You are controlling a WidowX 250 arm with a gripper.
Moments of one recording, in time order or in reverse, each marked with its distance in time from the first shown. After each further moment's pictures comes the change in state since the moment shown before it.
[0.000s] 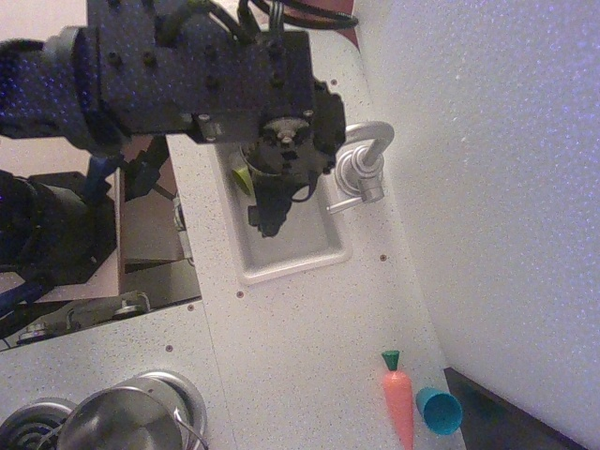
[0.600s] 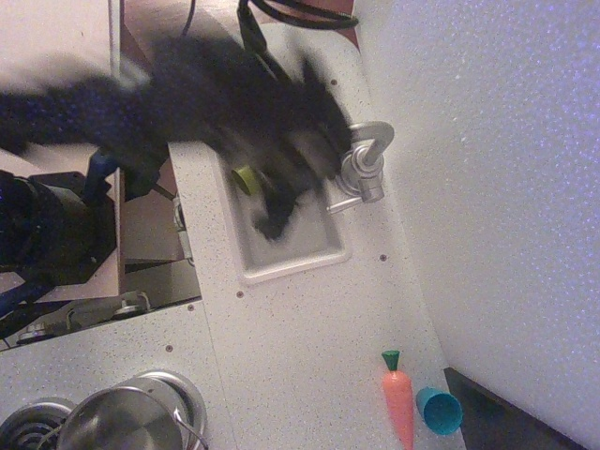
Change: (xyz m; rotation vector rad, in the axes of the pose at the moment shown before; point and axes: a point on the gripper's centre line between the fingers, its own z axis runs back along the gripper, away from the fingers) arm 0.014 -0.020 -0.029 0.021 0.104 -0.071
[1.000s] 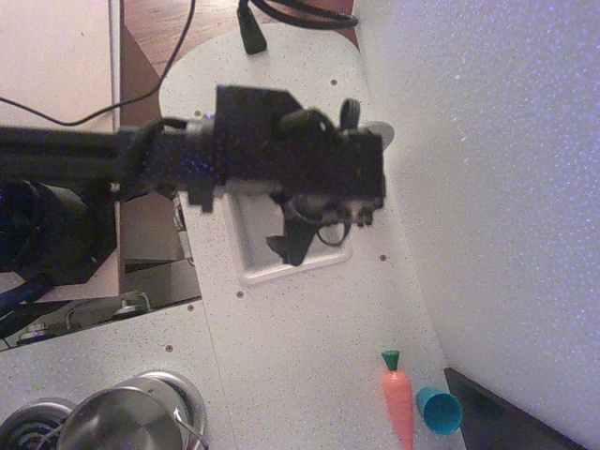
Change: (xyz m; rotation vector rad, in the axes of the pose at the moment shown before) arm 0.008 -0.005 -0.005 0.004 0.011 -0.011
